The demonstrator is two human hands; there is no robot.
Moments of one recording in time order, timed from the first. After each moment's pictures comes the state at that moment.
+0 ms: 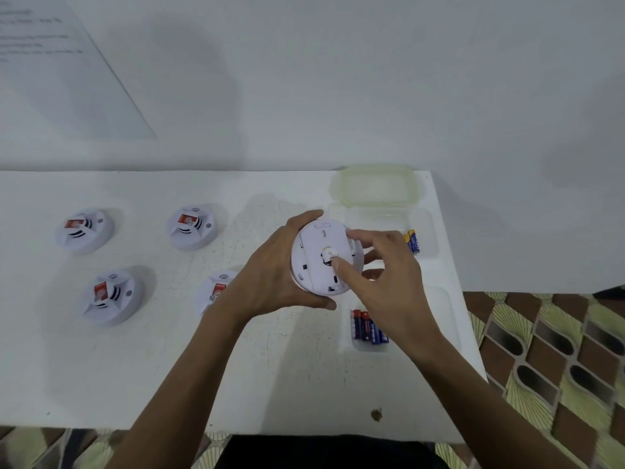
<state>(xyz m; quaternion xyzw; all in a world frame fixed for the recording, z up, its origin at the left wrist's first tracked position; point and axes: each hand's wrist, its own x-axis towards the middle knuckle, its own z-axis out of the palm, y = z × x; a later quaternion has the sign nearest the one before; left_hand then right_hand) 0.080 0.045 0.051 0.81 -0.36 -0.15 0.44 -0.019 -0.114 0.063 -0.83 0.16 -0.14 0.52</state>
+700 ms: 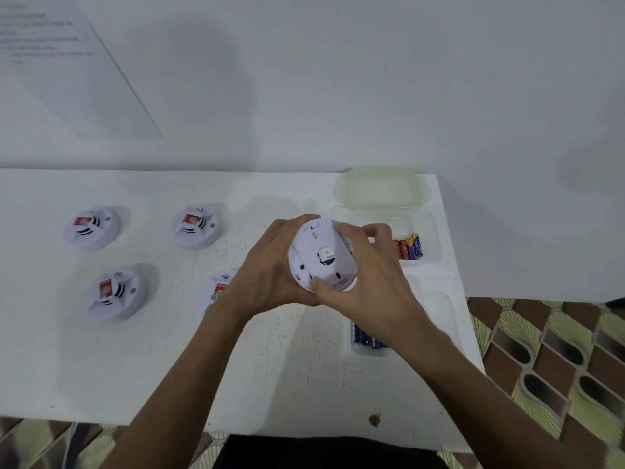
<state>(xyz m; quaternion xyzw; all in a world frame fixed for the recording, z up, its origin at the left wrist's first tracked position) 0.083 0.043 0.057 0.85 -0.38 -0.03 0.36 -0.011 -0.110 0.077 -0.91 0.09 -0.04 0.40</state>
